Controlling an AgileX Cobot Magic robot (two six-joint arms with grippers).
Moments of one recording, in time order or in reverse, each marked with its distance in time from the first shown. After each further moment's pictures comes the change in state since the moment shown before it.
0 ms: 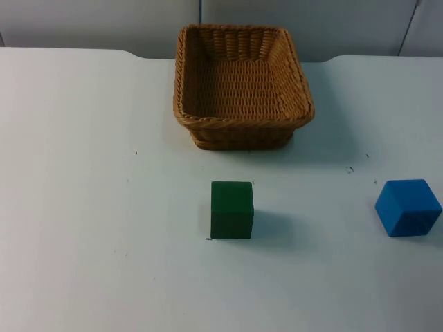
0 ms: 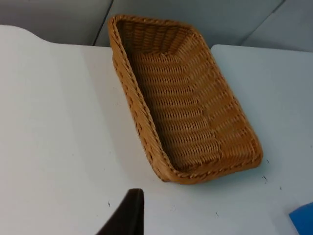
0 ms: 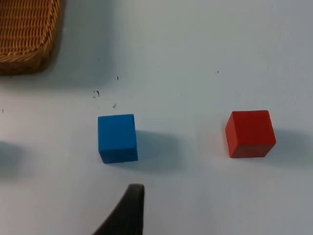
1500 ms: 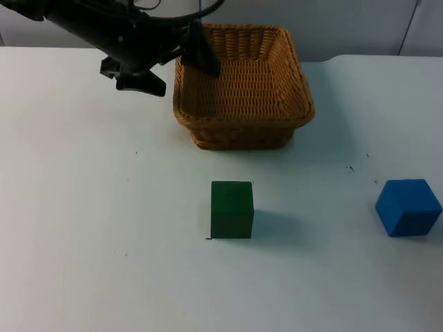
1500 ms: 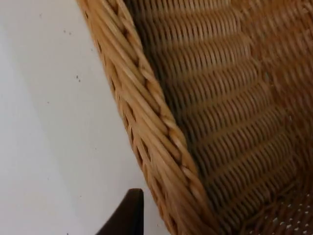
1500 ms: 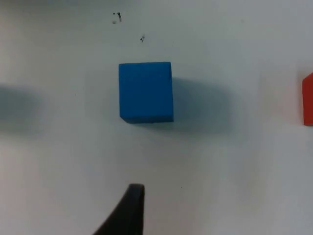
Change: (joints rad) right arm 0.000 0.559 -0.035 0.155 -0.182 -0.131; left arm -0.263 0.919 -0.772 0.169 0.028 -0.236
